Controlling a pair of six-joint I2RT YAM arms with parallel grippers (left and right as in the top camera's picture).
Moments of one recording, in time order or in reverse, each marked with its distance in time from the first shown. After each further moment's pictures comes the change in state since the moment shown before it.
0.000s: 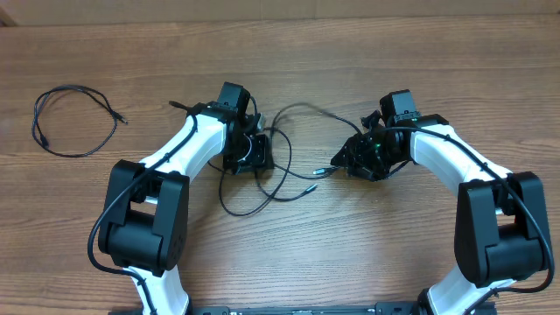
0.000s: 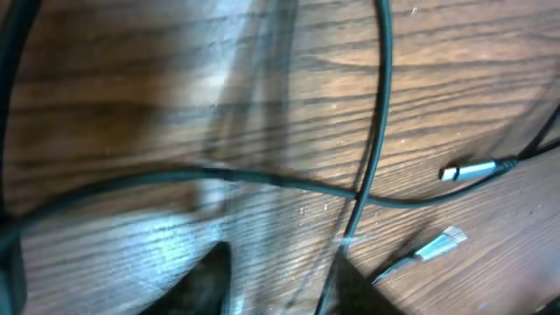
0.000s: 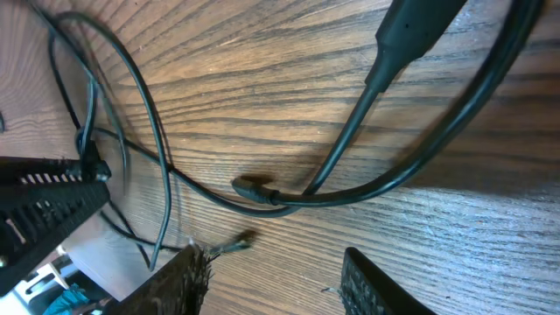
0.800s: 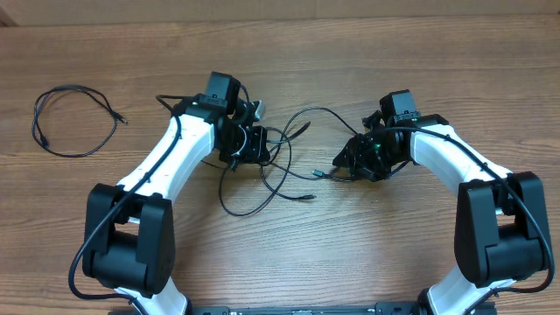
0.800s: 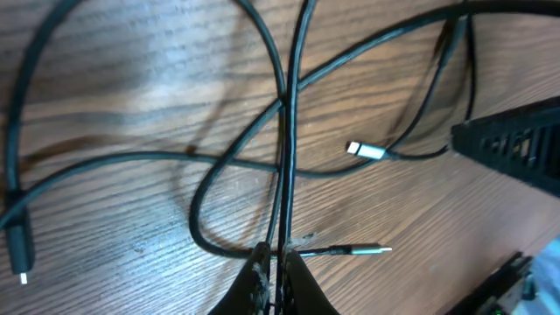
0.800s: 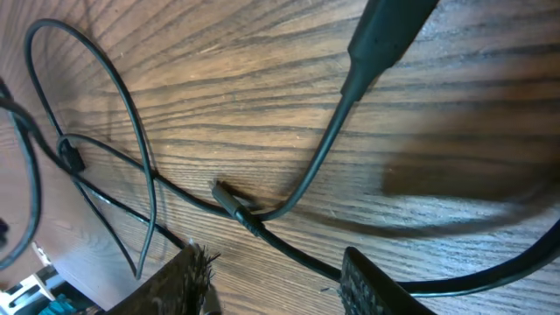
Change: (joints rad) left arm 0.016 -0.124 0.013 -0.043 0.080 0.075; right arm 0.000 0.000 0.000 -0.007 0.039 0.000
